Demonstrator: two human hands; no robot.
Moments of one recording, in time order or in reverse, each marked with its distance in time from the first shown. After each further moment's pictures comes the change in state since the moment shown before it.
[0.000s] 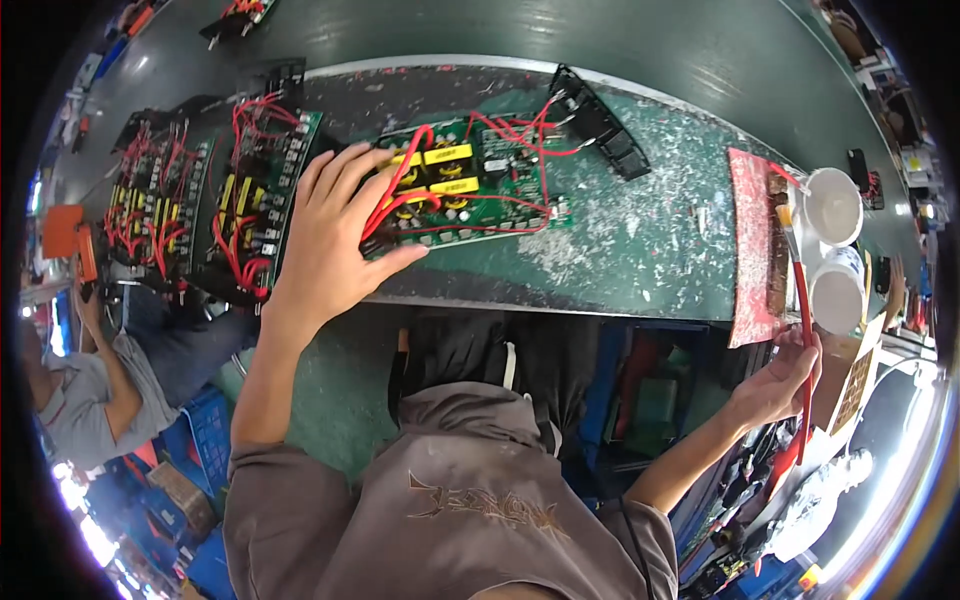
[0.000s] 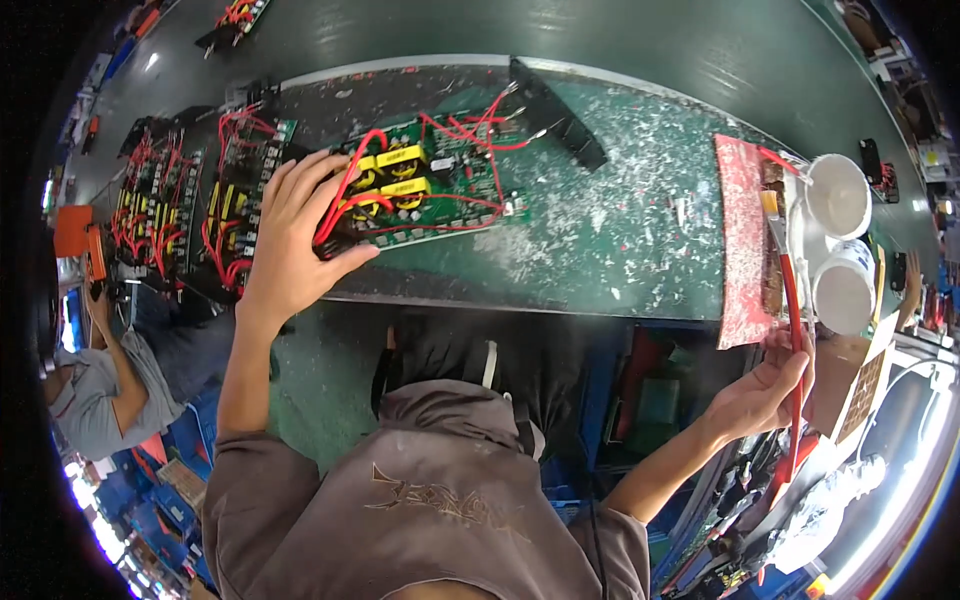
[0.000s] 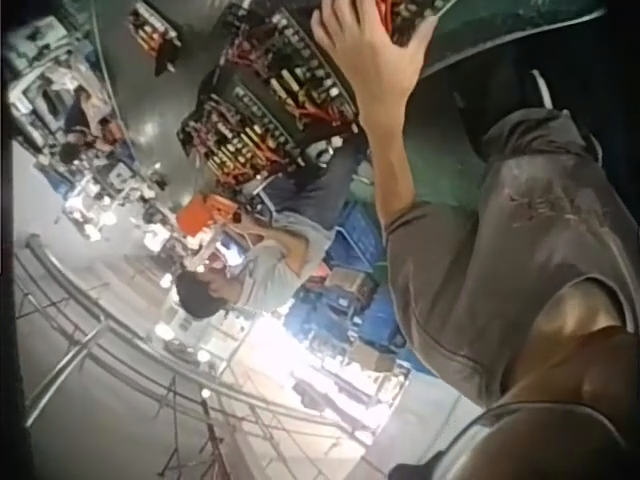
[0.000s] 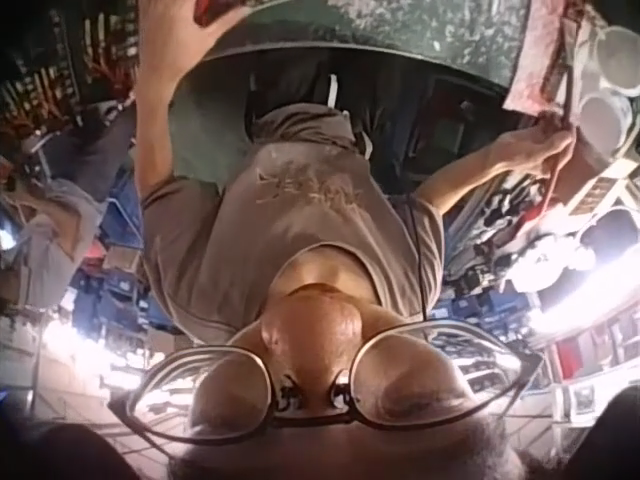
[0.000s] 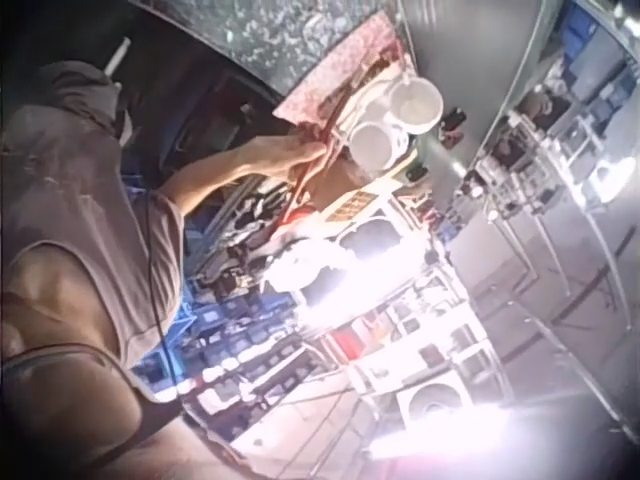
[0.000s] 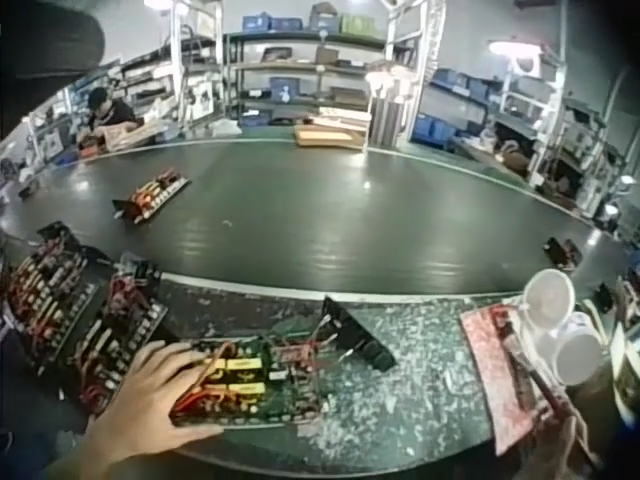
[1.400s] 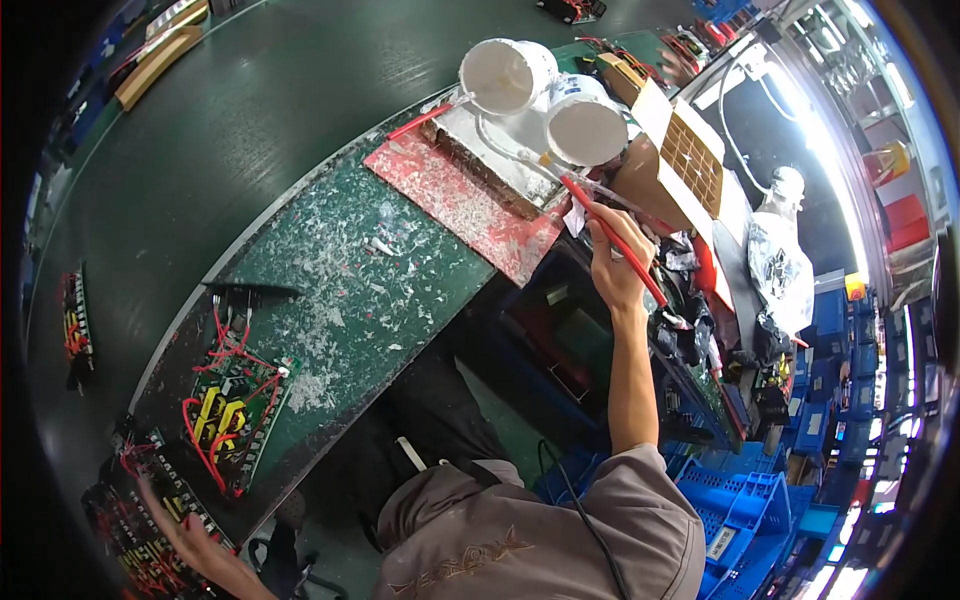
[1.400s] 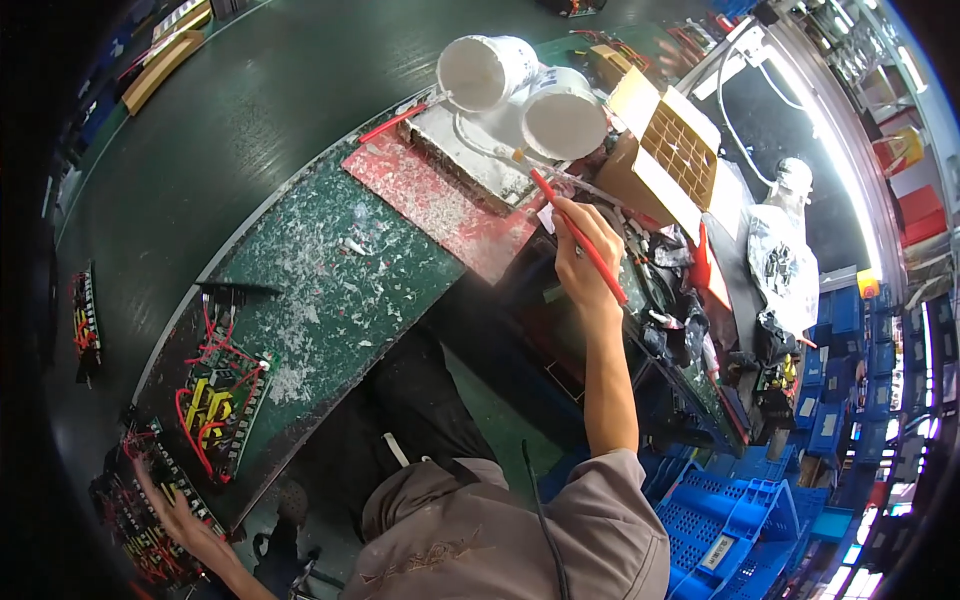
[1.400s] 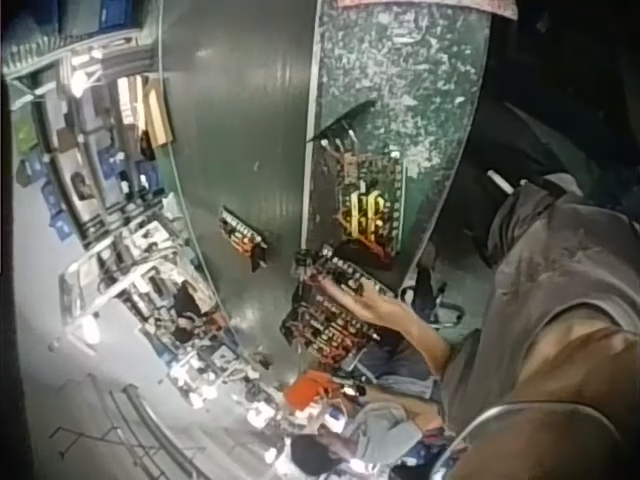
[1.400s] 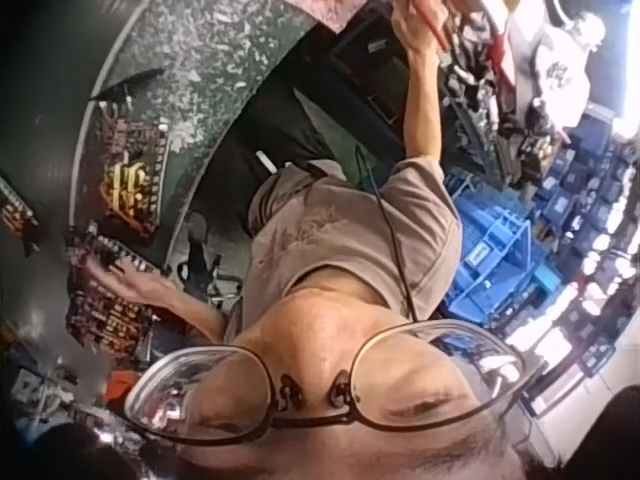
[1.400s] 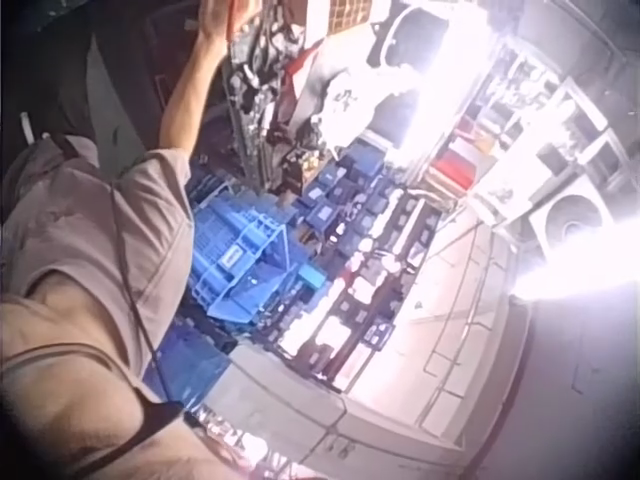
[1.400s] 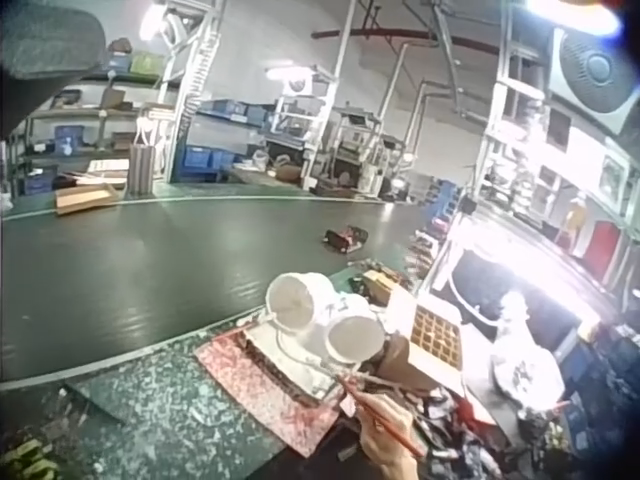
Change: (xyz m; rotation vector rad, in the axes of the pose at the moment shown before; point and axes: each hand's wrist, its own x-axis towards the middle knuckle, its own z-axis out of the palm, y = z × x) left_hand -0.022 0.023 -0.034 -0.786 0.360 -0.436; right_hand 0.044 0.007 -0.093 -0.819 -0.110 -0.265
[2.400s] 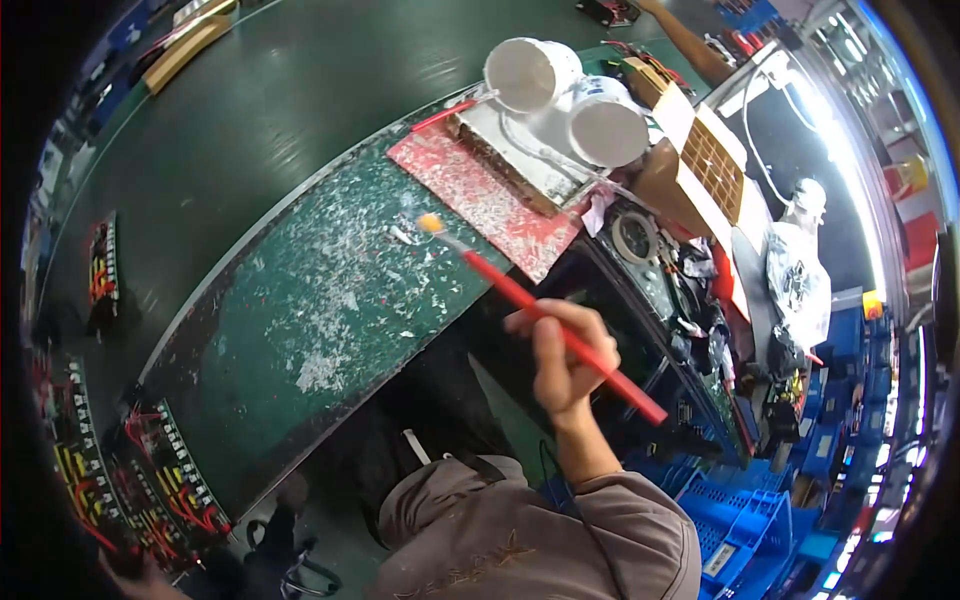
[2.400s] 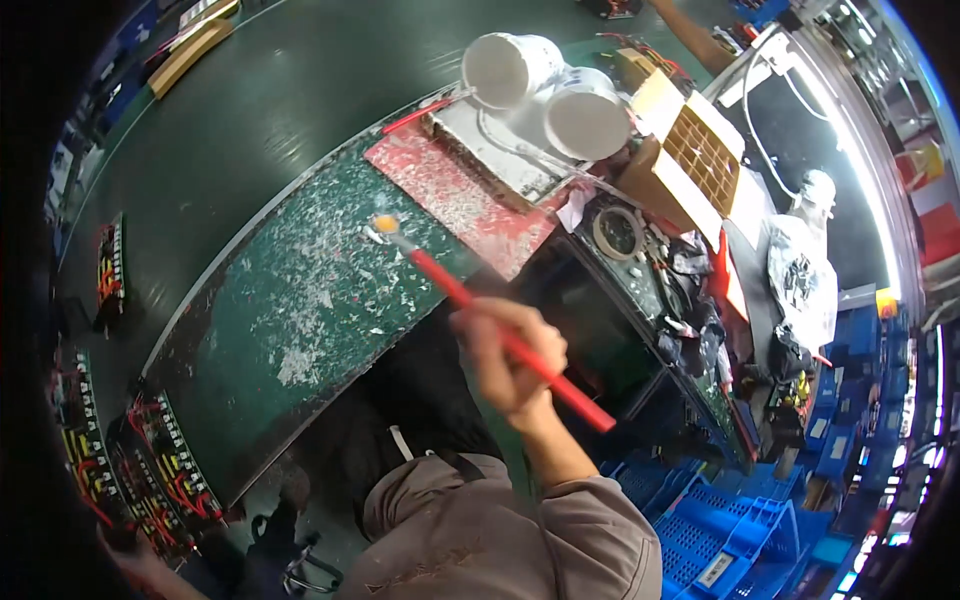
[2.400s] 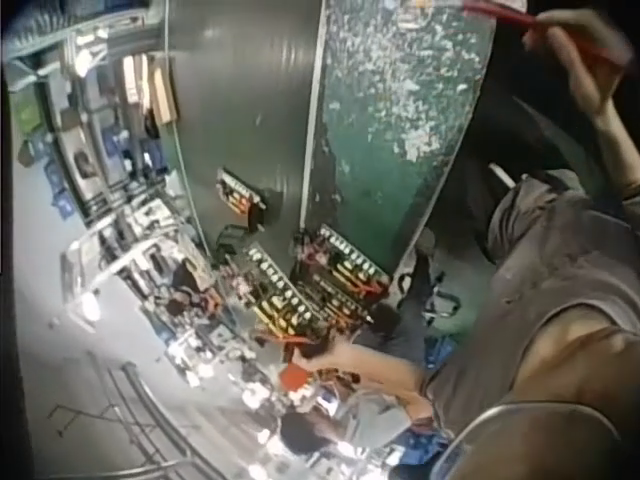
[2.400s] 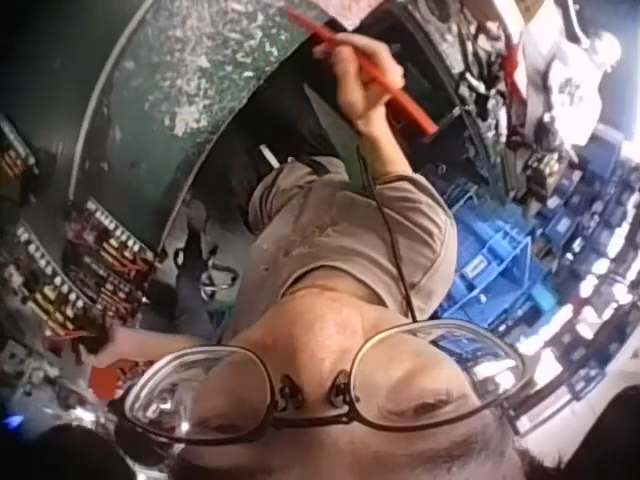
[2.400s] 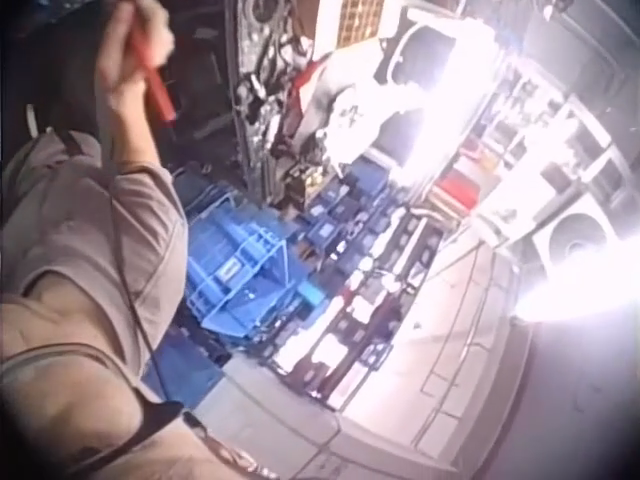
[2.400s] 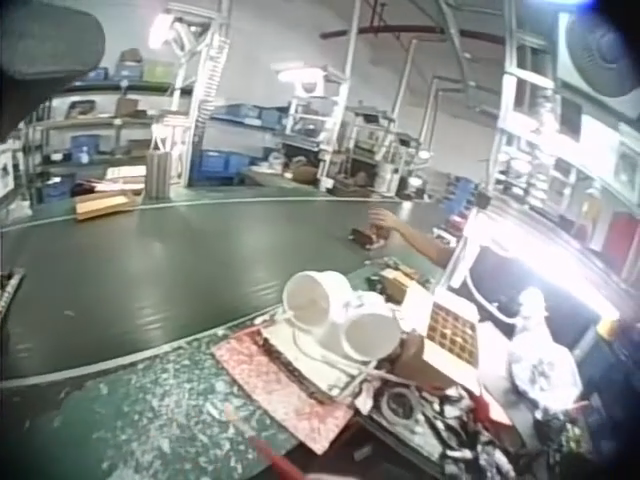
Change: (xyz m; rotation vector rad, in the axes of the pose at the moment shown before) left_hand 0.059 -0.069 -0.228 0.120 0.471 -0.170; right_hand -0.072 -0.116 0.015 0.526 -0.007 0.173
